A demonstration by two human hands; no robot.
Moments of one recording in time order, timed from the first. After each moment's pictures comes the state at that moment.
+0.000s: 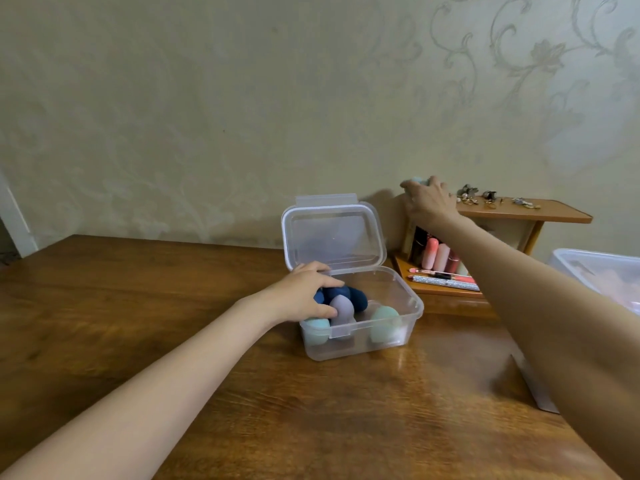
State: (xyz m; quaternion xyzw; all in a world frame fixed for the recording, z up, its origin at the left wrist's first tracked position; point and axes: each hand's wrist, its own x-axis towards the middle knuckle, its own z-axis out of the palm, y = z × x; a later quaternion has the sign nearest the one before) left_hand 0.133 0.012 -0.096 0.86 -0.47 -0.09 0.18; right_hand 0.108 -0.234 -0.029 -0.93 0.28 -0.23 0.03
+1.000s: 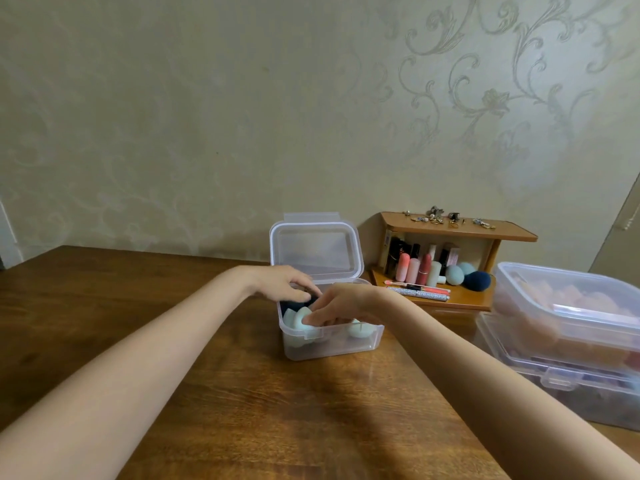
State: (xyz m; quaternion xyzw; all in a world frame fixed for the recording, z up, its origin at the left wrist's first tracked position) left_hand 0.133 0.019 -0.050 0.84 -0.49 -0.21 0.11; right_hand 0.049 -0.108 -0.068 -0.91 0.11 0.18 0.36
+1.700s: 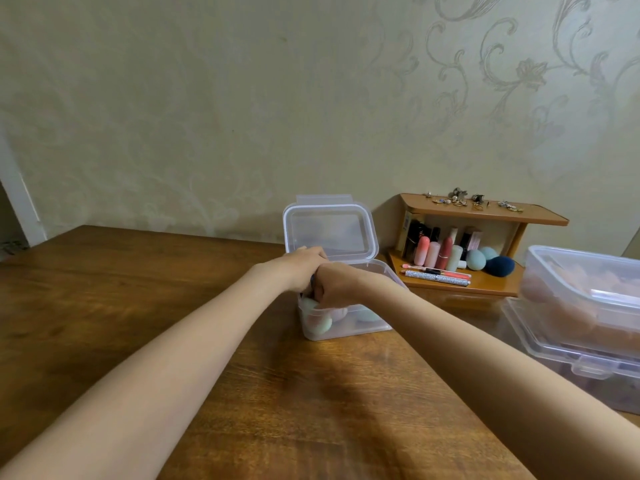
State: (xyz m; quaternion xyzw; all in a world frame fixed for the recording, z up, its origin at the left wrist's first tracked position) left_hand 0.136 0.012 -0.081 0.89 -0.43 -0.08 0.13; right_hand 0.074 -0.072 -0.083 -0.99 0.02 0.07 0.10
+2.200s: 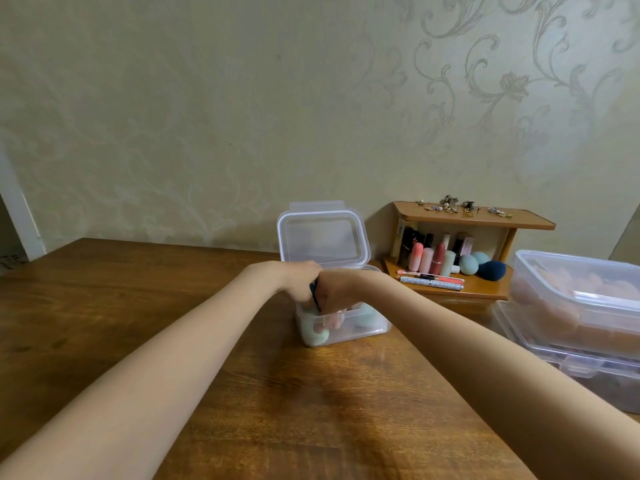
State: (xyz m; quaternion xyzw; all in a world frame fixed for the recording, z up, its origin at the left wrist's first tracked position) left_hand 0.133 0.013 -0.069 0.87 -0.47 -0.15 0.06; right_hand 0.073 -0.079 -0.071 -0.98 0.04 0.16 0.11
